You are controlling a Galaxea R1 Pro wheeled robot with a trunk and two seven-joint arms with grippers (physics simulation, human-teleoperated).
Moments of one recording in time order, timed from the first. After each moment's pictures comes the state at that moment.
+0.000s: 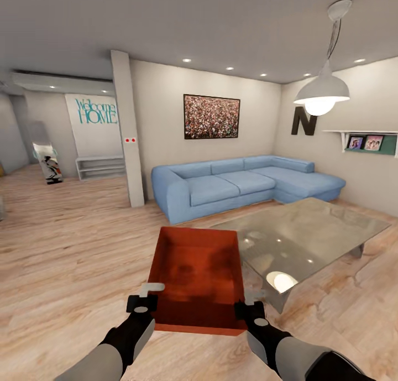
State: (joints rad) left arm -0.62 -0.12 -0.10 -0.38 -0.01 0.07 0.39; right arm -0.73 0.12 0.54 -0.01 -0.44 -0.25 -0.17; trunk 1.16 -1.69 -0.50
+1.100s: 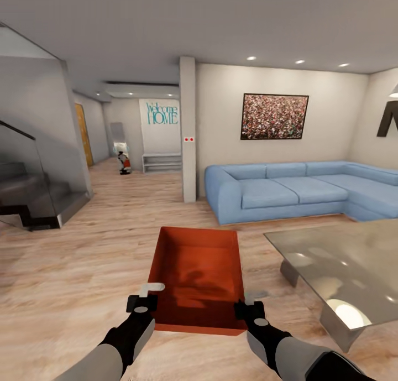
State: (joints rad) left arm -0.62 -0.12 -0.10 -0.38 -0.01 0.07 0.39; right arm -0.73 0.12 0.54 -0.01 -0.44 -0.25 -0.17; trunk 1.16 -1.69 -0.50
